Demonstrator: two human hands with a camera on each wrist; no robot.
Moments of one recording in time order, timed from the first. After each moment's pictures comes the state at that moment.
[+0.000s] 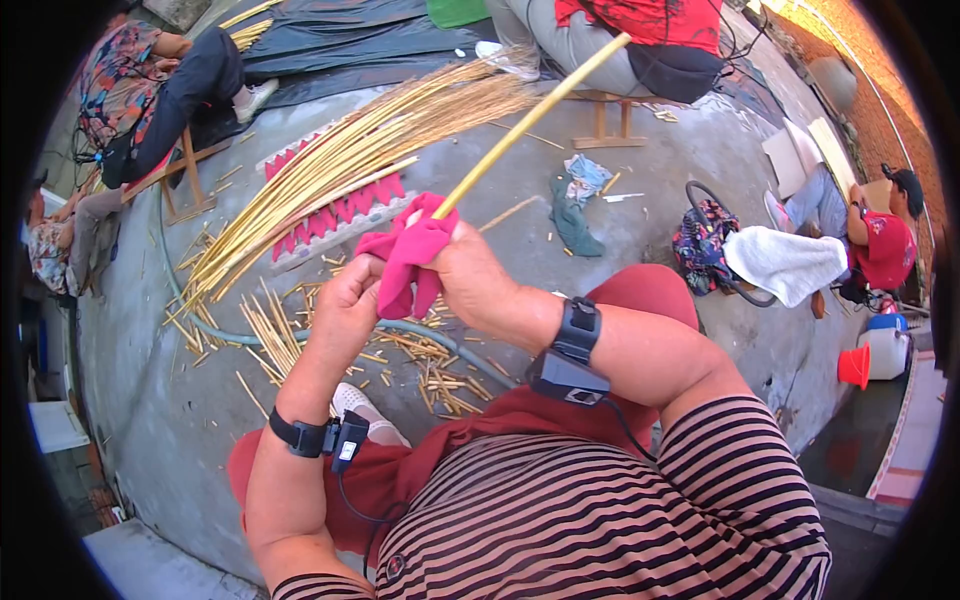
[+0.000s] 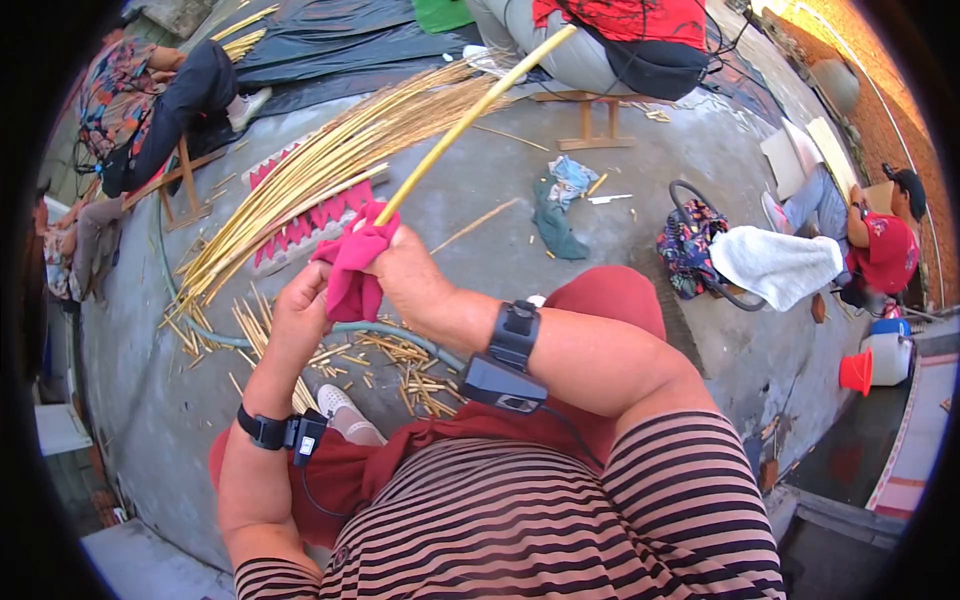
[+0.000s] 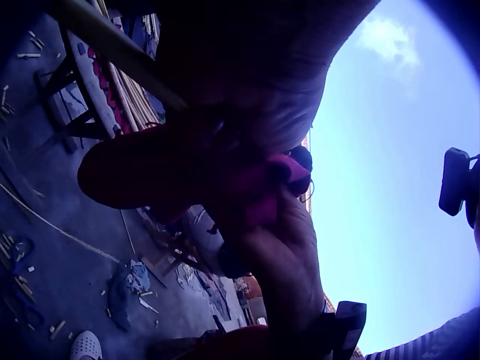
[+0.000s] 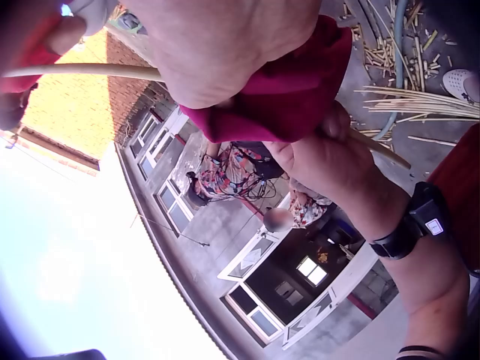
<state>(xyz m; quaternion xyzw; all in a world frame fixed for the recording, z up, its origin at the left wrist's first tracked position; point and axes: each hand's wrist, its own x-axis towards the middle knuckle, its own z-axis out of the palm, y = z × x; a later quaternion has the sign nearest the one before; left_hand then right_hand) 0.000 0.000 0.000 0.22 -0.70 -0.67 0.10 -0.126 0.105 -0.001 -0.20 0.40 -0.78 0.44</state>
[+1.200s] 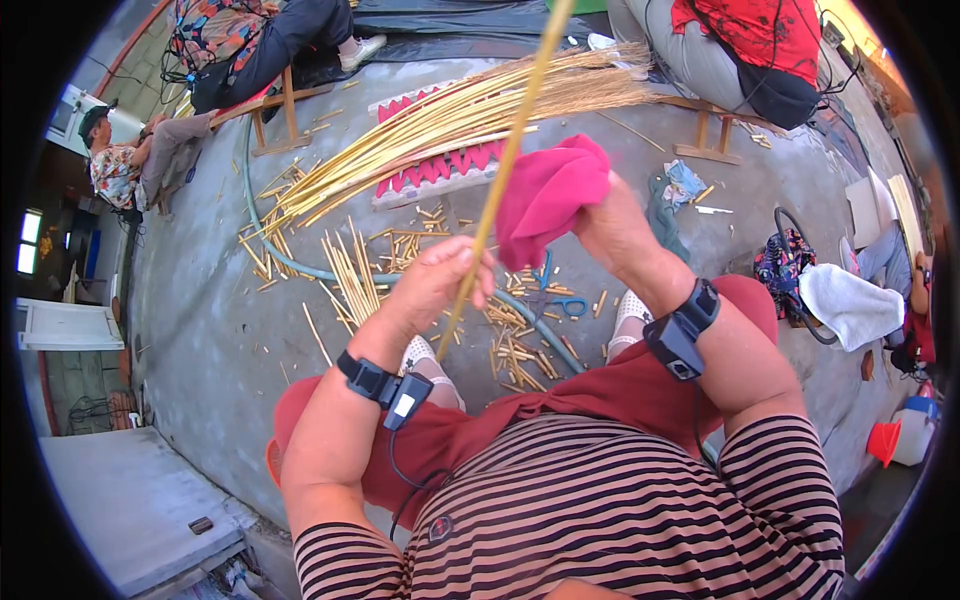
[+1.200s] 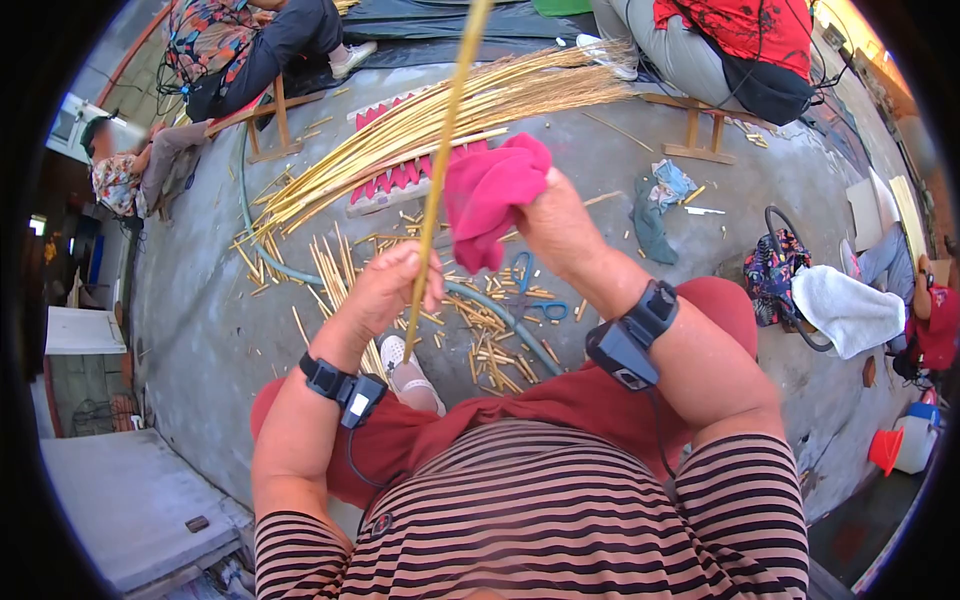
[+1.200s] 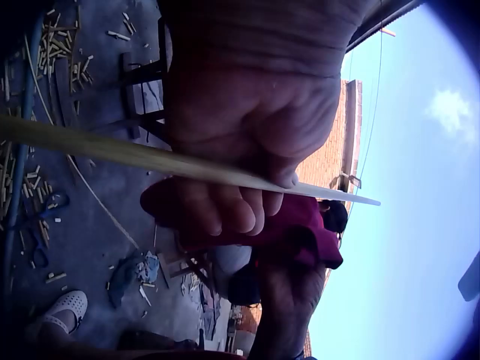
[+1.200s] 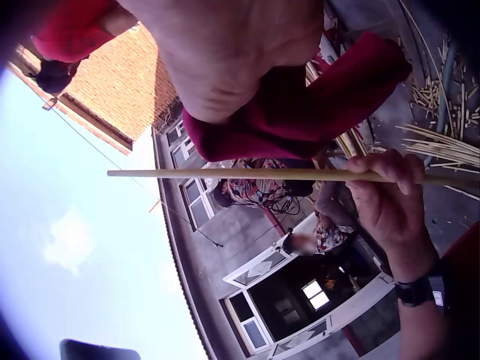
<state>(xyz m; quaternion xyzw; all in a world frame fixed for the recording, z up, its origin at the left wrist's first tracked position) 0.055 -0.027 -0.025 0.15 -0.53 -0.83 0.01 -0.146 0.106 0.014 -0.32 0.35 -0.75 0.46</state>
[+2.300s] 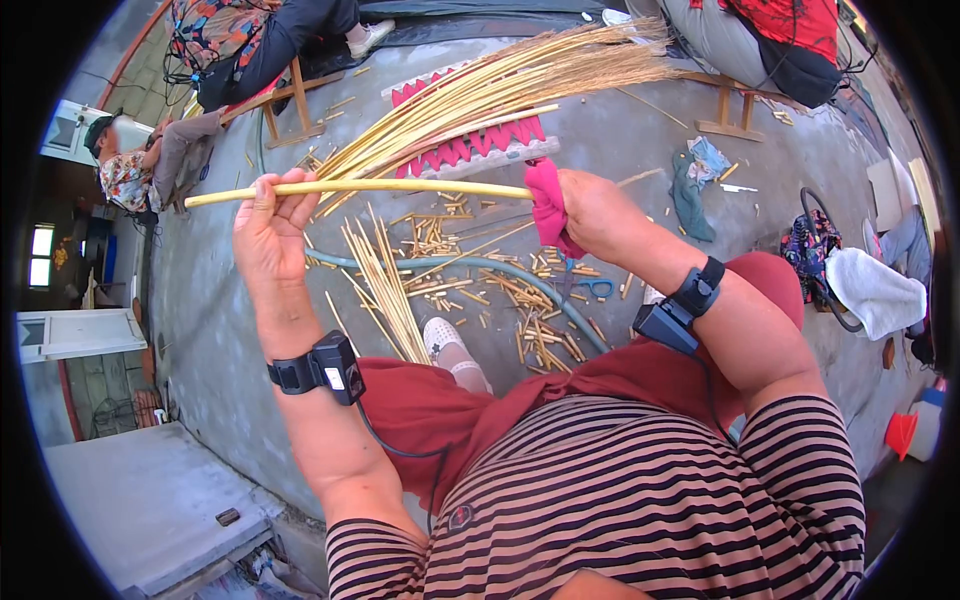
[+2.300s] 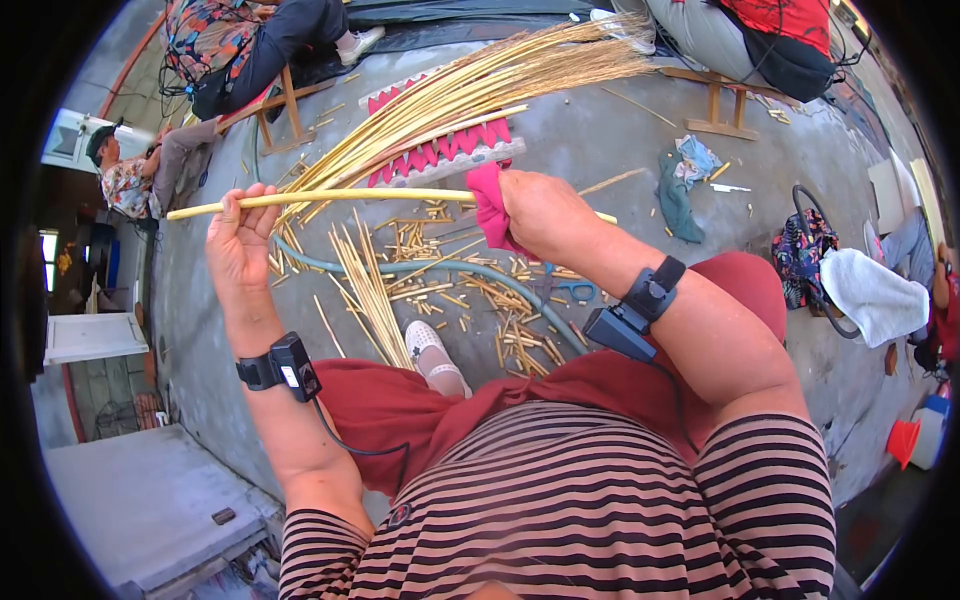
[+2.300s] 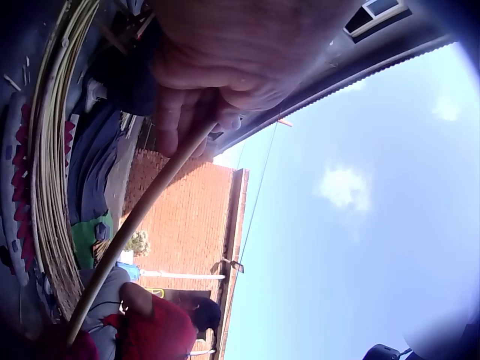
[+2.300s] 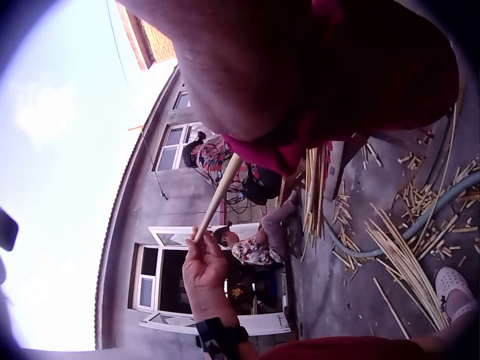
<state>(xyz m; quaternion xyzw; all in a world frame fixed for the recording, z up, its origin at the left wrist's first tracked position) 0.130 -0.146 0.065 0.25 -0.47 -0.71 0.46 -0.138 0.088 -0.014 -0.64 0.66 -0.37 0.14</state>
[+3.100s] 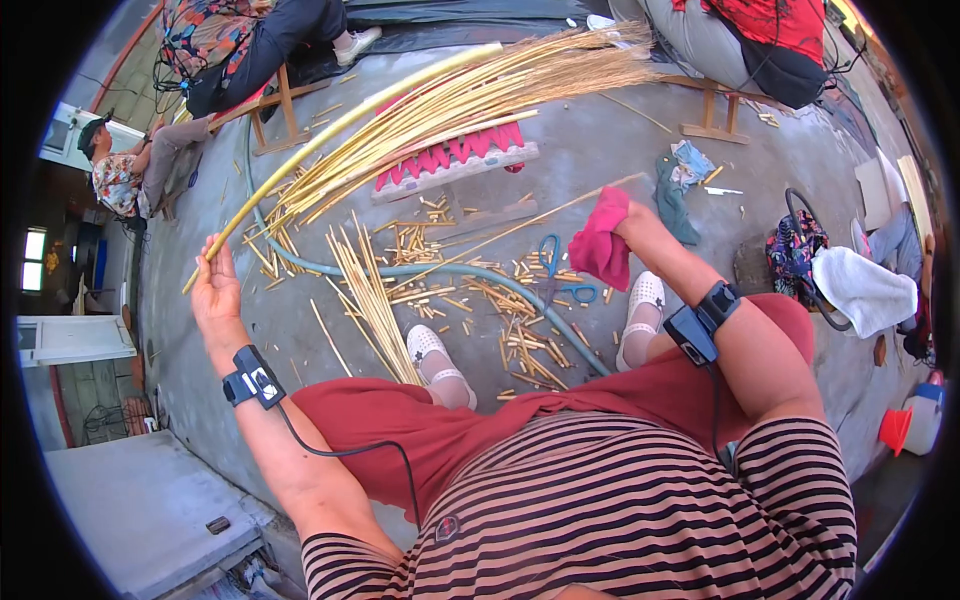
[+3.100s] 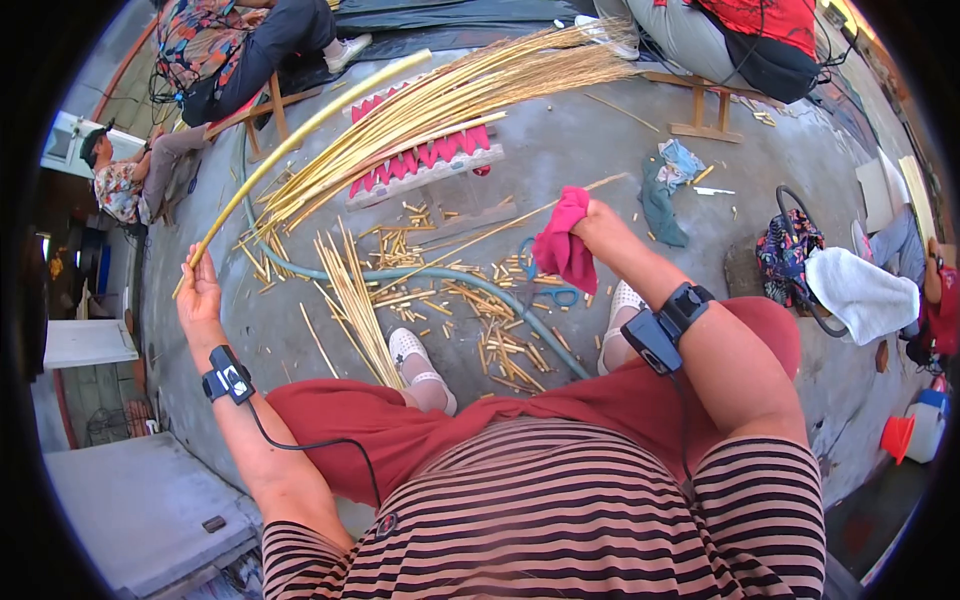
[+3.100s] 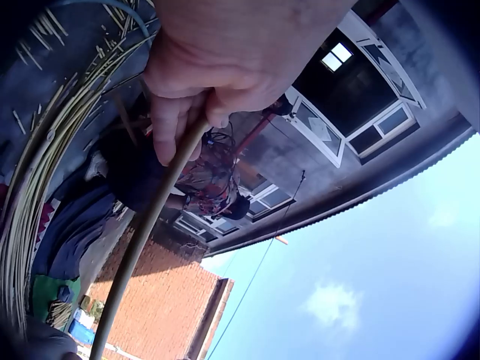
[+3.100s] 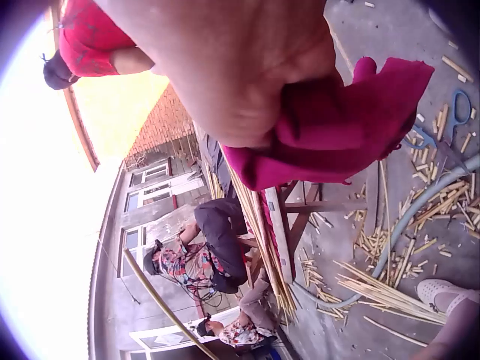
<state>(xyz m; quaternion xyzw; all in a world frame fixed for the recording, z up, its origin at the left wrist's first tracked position) 0.258 -0.242 0.022 0.28 -0.26 -0.70 0.60 -0.201 0.159 -0.091 -0.30 0.66 -0.50 0.48</state>
